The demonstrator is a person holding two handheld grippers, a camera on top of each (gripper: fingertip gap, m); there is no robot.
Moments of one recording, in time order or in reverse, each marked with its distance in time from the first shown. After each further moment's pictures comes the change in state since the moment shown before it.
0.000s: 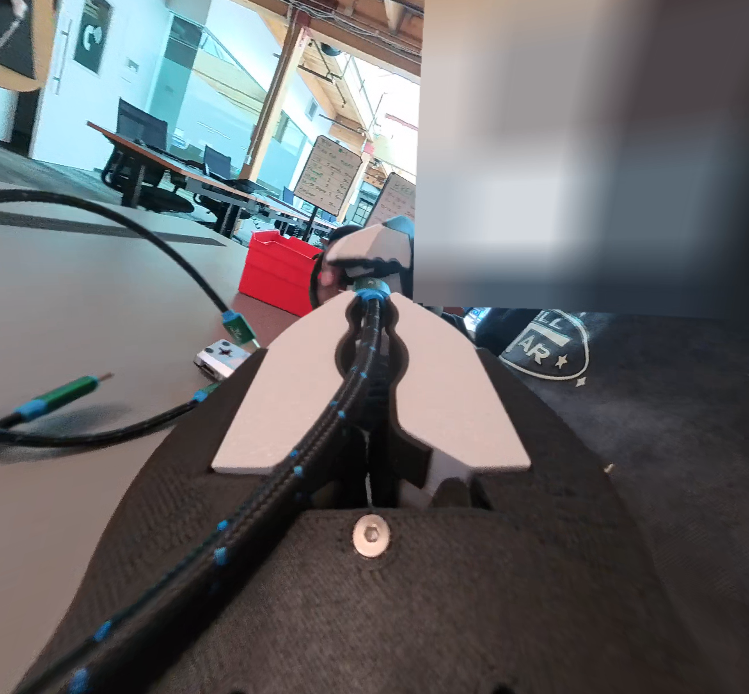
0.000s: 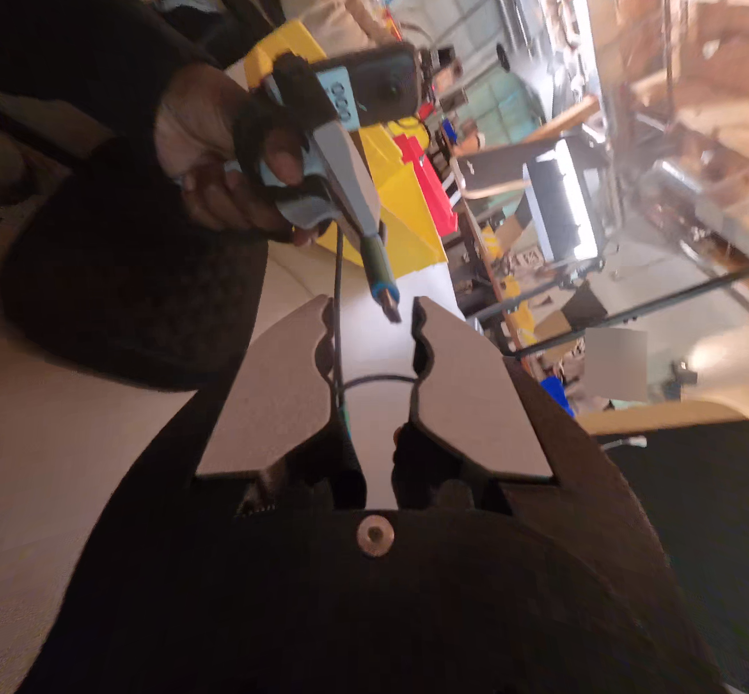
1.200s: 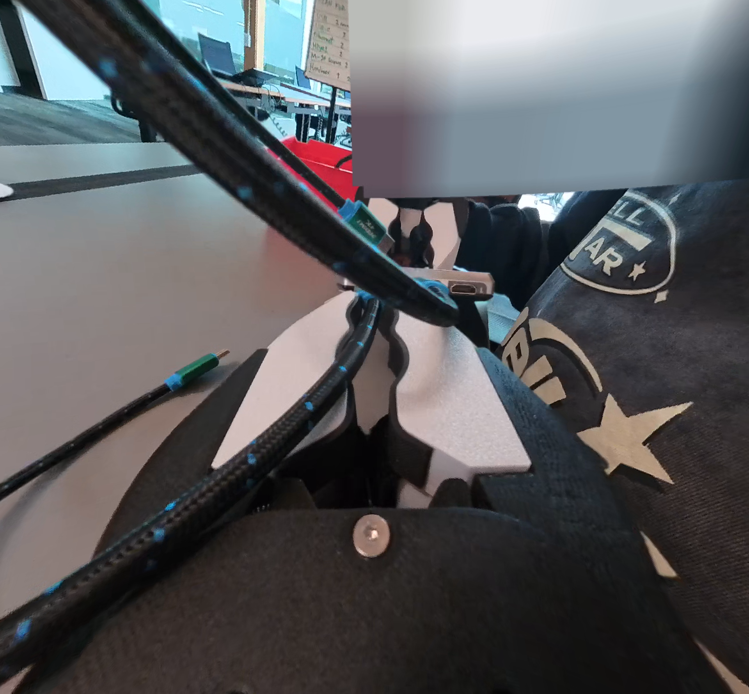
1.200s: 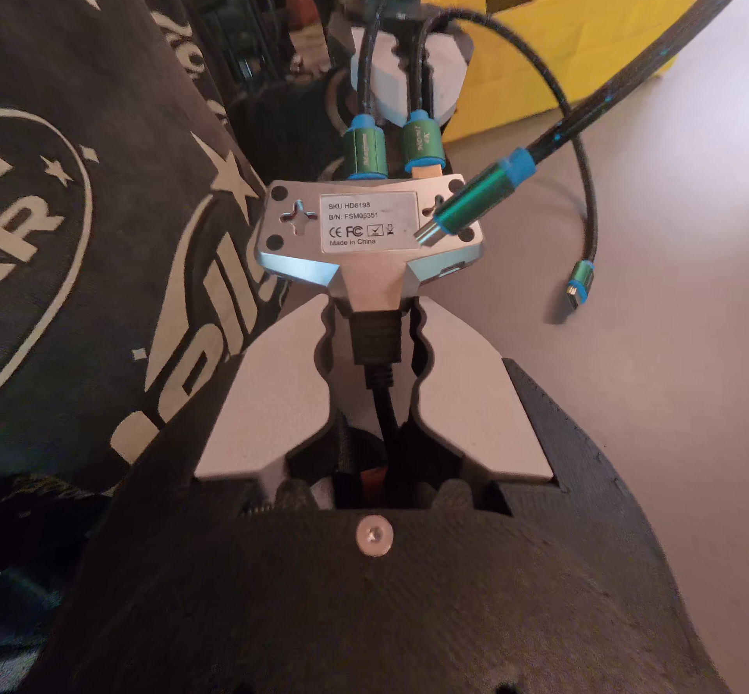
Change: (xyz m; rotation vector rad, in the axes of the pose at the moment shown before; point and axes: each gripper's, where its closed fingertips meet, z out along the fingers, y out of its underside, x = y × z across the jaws) left arm -0.018 0.032 0.006 -0.317 -0.070 0.205; right arm -0.056 0.039 -0.081 -0.036 -0.542 0.994
